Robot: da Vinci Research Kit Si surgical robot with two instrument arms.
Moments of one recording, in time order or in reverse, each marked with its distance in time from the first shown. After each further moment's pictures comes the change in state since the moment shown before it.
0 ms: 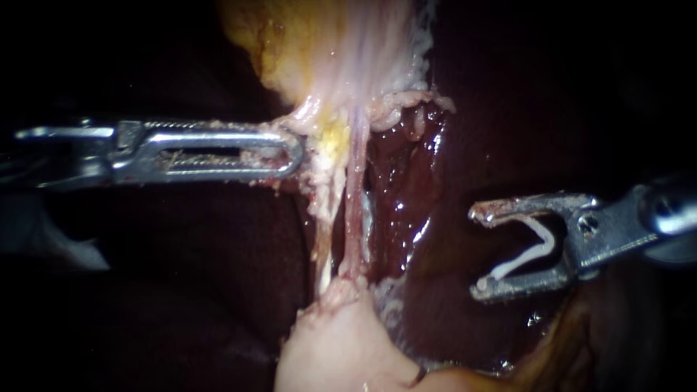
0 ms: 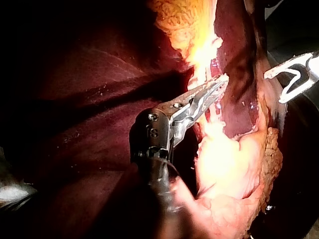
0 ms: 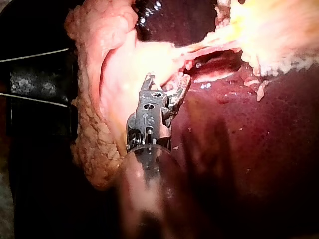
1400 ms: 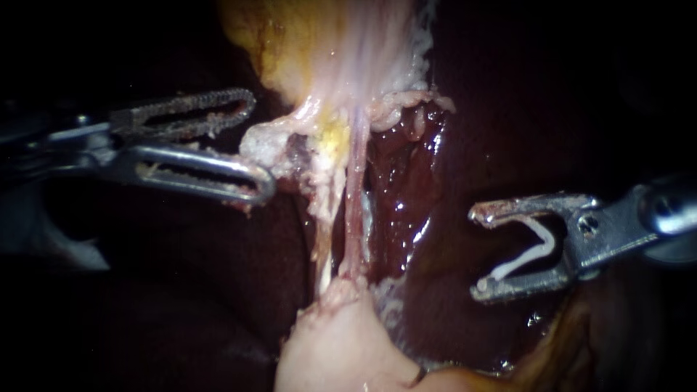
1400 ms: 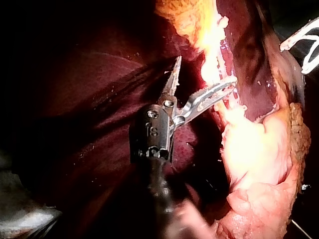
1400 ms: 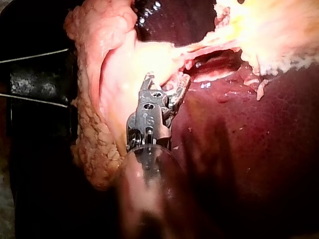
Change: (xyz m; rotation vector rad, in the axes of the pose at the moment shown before) right arm 0.000 0.000 0.000 0.002 0.001 0.006; left arm -0.002 -0.007 0.003 0.064 -0.023 0.198
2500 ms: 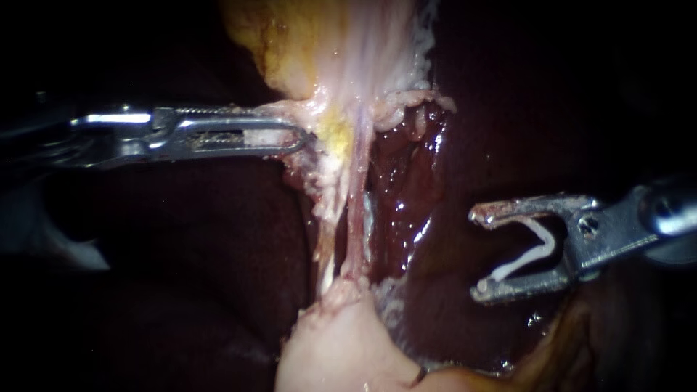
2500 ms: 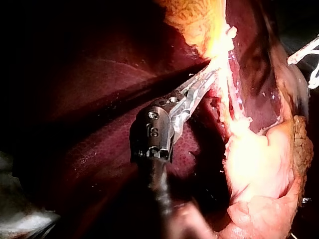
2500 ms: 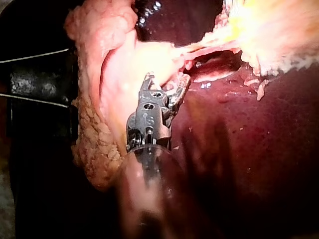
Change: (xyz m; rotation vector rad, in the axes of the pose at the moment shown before) right arm 0.000 0.000 0.000 0.000 0.000 -0.001; left arm 0.001 -0.001 0.000 -0.025 -0.049 -0.077
